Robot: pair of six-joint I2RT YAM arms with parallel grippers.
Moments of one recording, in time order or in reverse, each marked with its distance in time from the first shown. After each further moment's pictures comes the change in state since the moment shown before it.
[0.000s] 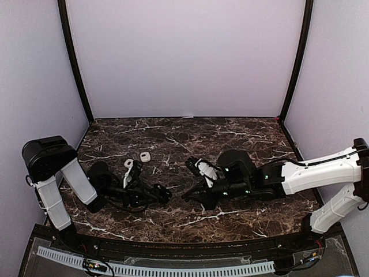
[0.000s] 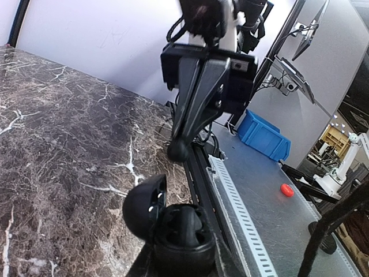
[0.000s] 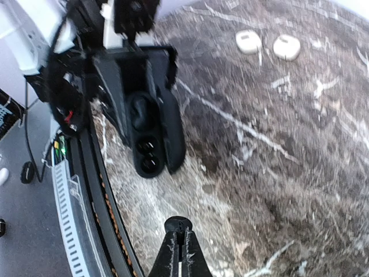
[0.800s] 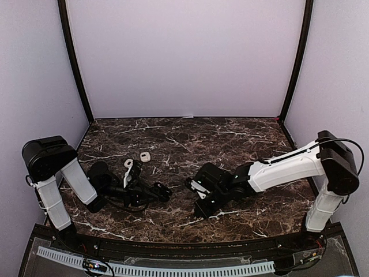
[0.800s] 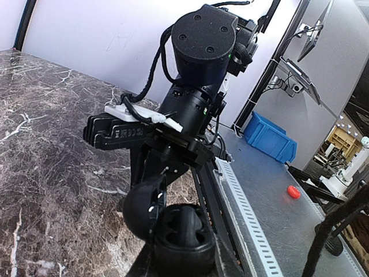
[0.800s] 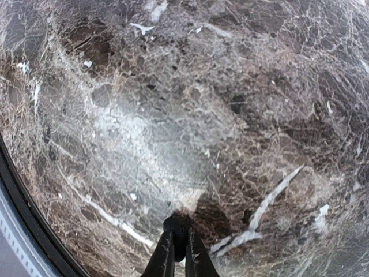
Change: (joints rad) left arm 0.000 0.000 0.000 0.000 -0.029 0.018; right arm -0.028 0.305 0.144 -0.310 0.047 0.130
